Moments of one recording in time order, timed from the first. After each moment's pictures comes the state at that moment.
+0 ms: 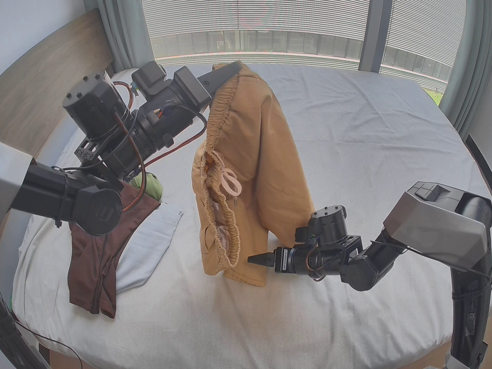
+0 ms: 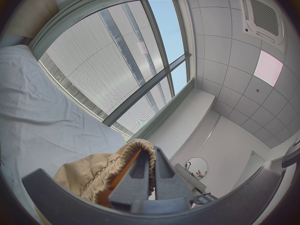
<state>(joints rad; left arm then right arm) -0.48 1.92 -1.15 -1.22 -0.43 -0.77 0.56 2.36 -1.00 -0.76 0.35 0.55</state>
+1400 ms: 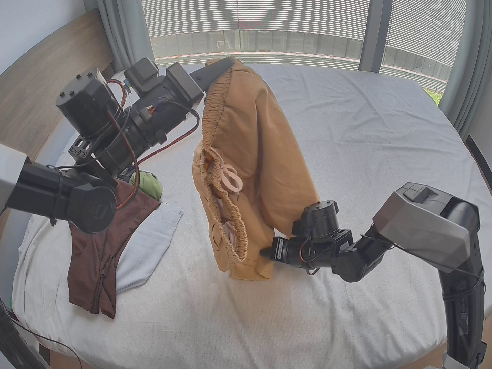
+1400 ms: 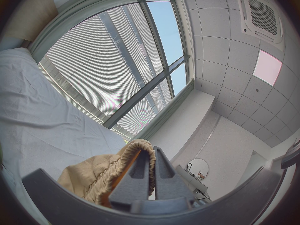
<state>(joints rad) -0.46 1.91 -1.14 -1.23 -0.43 -0.77 0.54 2.44 -1.16 -0.70 0.35 0.66</state>
